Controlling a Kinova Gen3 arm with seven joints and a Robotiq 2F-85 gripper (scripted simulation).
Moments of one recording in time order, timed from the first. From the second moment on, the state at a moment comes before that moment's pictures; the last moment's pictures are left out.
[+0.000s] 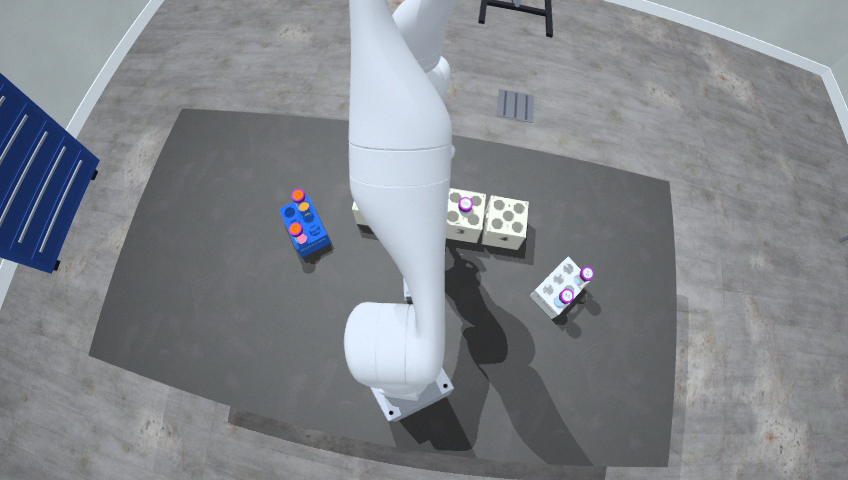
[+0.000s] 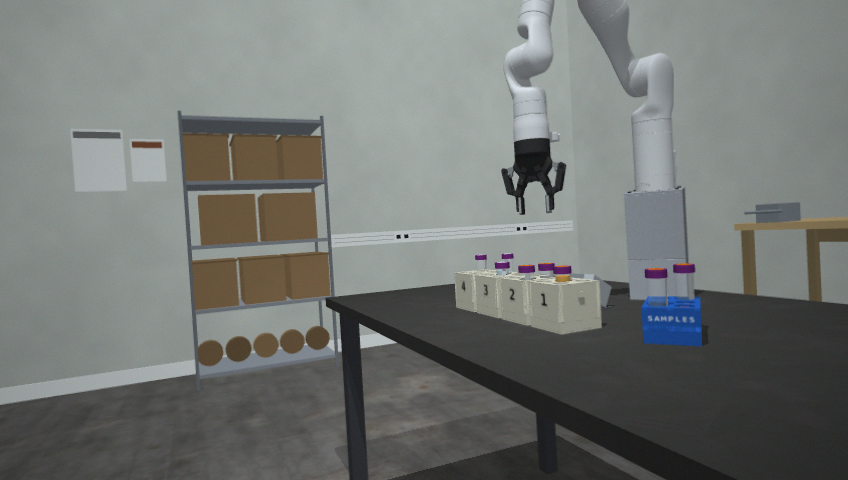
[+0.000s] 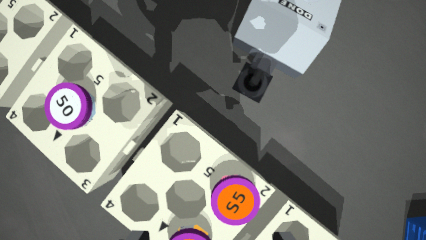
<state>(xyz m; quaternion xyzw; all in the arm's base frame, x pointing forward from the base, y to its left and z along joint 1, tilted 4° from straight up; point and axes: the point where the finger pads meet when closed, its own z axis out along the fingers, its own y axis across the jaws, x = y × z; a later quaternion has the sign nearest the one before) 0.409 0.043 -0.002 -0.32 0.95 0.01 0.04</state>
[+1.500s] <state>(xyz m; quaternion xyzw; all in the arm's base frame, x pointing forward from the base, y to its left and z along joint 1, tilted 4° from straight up) 0.398 0.173 0.003 -0.32 0.95 0.01 0.04</state>
